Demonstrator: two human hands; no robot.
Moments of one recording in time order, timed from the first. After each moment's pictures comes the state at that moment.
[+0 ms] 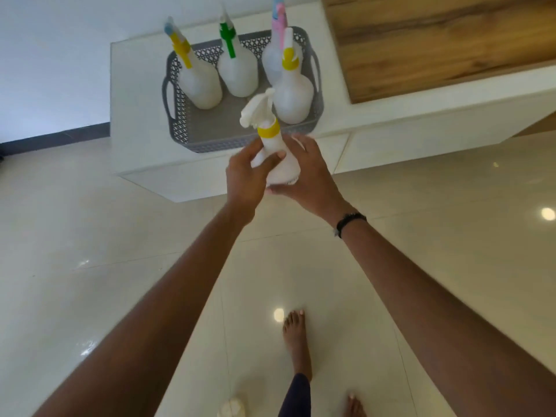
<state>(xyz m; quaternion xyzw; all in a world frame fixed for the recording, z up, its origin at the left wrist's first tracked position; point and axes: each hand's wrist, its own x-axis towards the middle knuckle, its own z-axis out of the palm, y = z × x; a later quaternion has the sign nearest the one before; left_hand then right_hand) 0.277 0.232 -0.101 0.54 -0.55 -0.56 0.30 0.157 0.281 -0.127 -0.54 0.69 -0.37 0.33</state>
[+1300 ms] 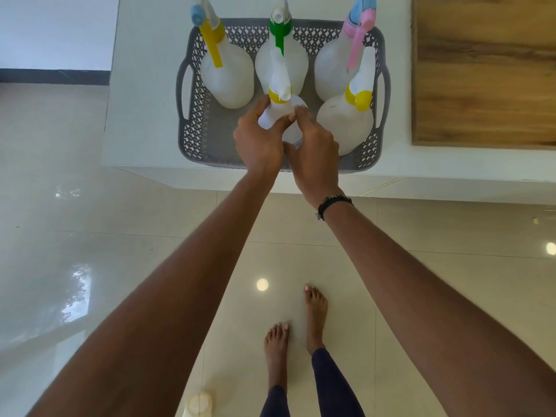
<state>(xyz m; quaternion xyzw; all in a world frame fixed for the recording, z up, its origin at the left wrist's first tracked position) 0.233 0.073 -0.162 0.68 -0.47 -0.42 0.38 0.160 0.108 -0.172 -0.56 0.74 -0.31 0.22</state>
